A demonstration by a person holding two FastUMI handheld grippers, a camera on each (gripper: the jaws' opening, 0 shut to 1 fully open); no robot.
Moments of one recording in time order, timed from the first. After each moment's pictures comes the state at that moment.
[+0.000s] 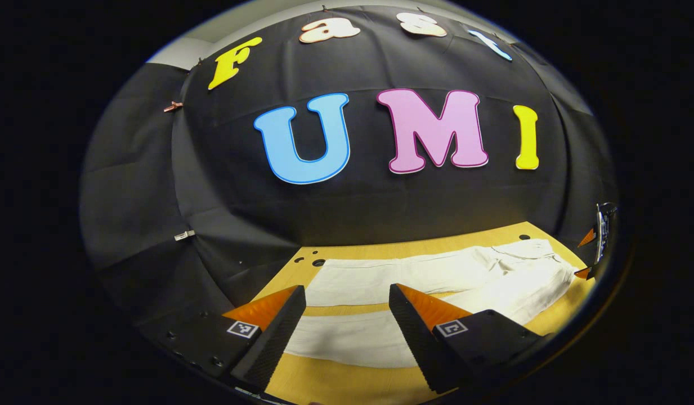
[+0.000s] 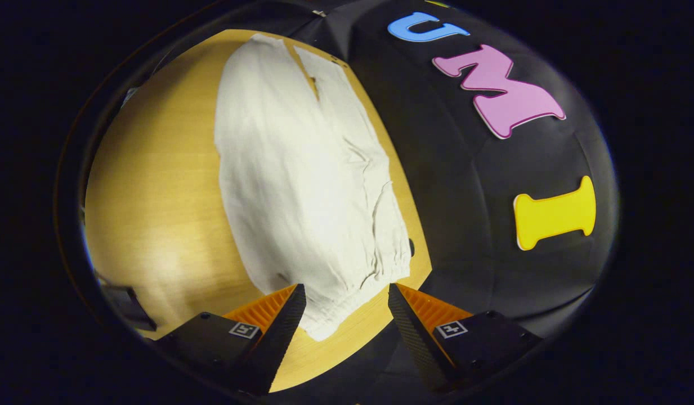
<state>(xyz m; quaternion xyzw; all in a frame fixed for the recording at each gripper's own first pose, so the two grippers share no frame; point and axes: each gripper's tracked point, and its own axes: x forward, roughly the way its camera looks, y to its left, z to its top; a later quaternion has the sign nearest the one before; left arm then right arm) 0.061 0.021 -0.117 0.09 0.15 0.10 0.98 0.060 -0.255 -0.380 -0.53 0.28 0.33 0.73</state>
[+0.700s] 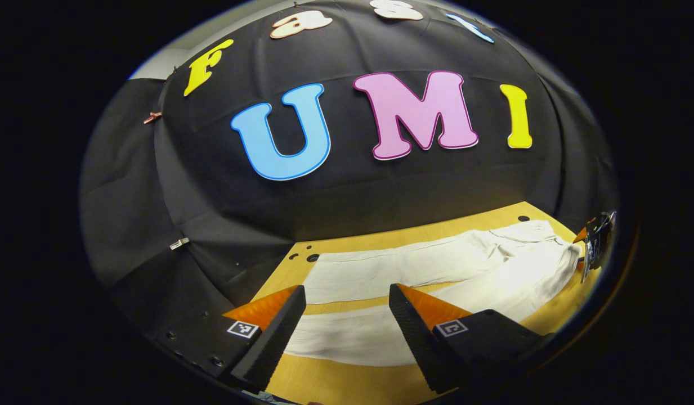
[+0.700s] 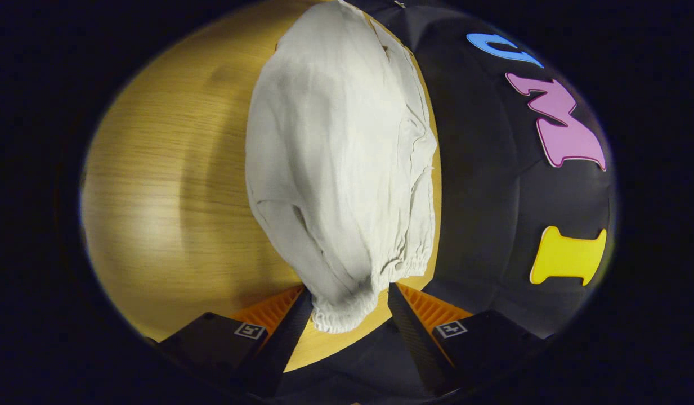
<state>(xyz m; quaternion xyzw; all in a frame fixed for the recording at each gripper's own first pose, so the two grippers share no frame) 0.077 0.003 -0.127 0.13 0.19 0.09 0.97 0.103 -0.281 -0.433 -0.64 0.24 0.35 0.64</state>
